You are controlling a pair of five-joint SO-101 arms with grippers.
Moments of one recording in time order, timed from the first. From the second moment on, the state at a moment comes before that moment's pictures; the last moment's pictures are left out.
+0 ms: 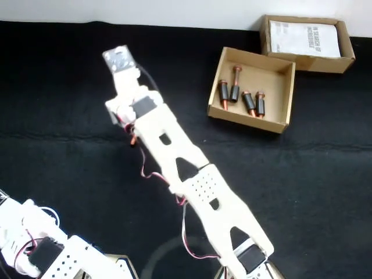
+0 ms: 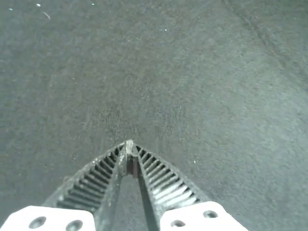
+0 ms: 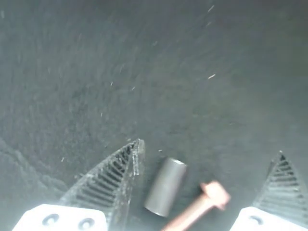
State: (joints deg) left arm -62.7 -102.5 96.1 54.5 0.6; right arm -43.7 70.6 -76.0 61.7 -9.5
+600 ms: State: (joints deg) left arm -61.2 -102.5 96.1 54.5 0.6; right arm -44.7 73.1 -74.7 61.1 -9.7
